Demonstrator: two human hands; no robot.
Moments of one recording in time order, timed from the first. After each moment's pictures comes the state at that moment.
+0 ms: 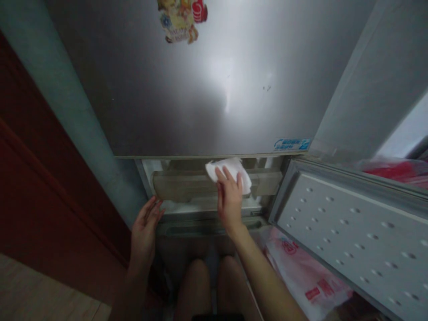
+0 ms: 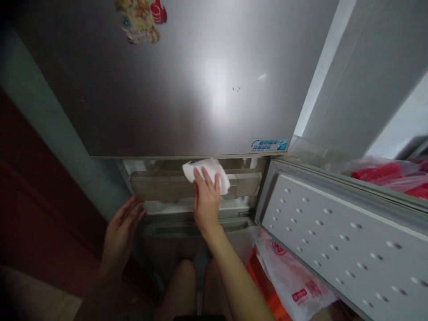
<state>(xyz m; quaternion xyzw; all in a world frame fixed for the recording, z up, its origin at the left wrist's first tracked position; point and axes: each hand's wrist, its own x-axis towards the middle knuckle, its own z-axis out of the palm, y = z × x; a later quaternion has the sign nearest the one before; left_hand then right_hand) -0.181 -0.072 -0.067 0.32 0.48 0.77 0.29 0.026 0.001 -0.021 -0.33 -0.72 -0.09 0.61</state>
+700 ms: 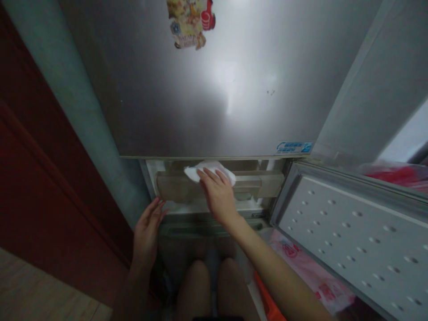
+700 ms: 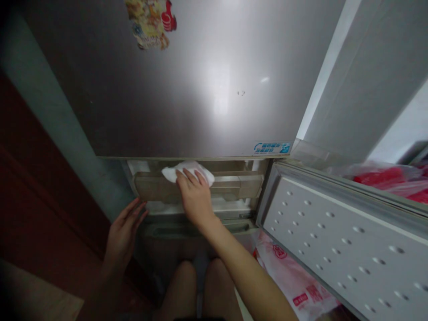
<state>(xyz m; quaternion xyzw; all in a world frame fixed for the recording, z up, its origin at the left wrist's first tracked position) -0.181 -0.075 -0.066 0.31 0.49 0.76 0.30 0.007 0.005 0.005 -0.28 -0.82 -0.14 0.48</state>
